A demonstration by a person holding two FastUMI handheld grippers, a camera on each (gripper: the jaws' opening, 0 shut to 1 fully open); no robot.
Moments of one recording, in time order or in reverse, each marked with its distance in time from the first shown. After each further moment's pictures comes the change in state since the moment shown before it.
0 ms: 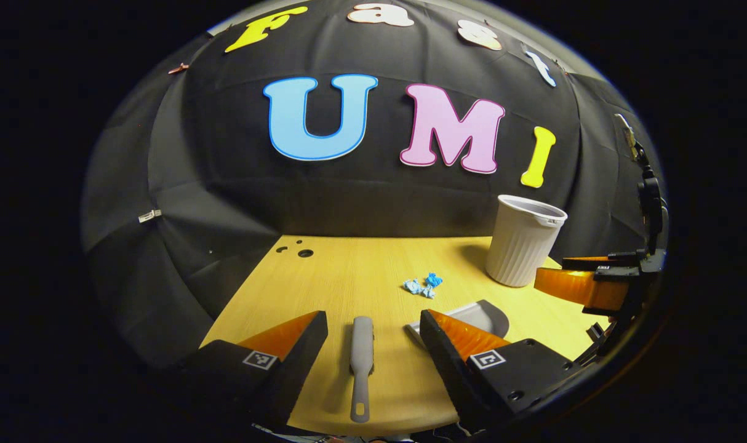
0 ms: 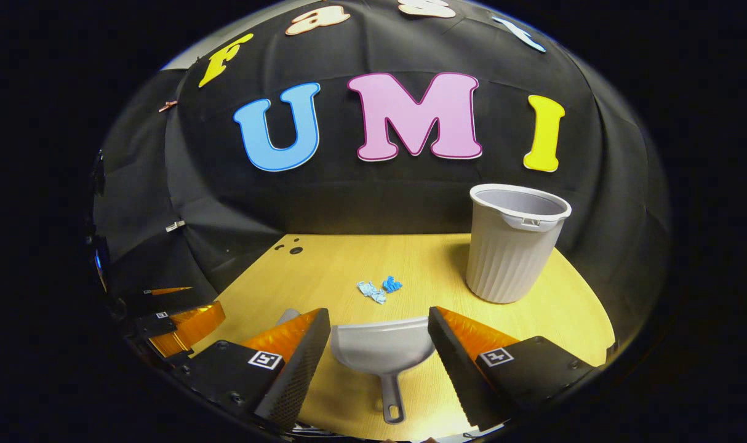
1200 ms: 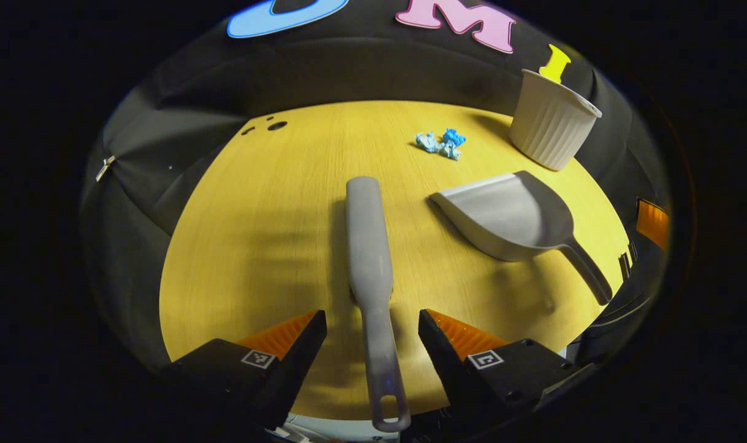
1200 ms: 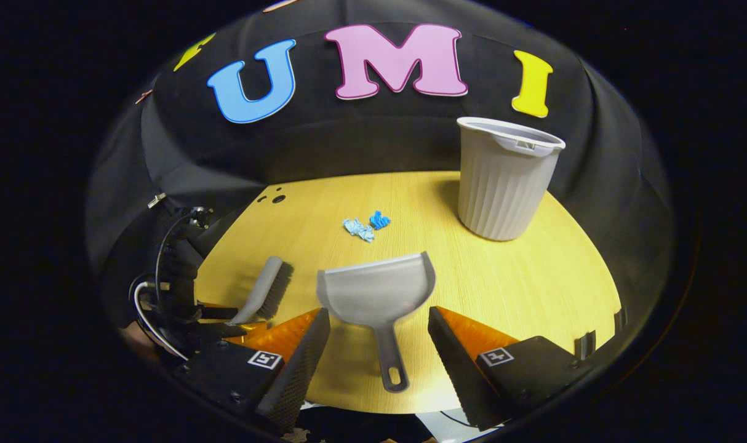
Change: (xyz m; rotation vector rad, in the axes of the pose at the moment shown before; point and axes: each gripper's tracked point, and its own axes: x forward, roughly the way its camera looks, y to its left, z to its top) left arm 0.076 0.016 -0.182 0.073 0.624 -0.029; right arm -0.006 -0.015 -0.095 0.064 0.273 -0.062
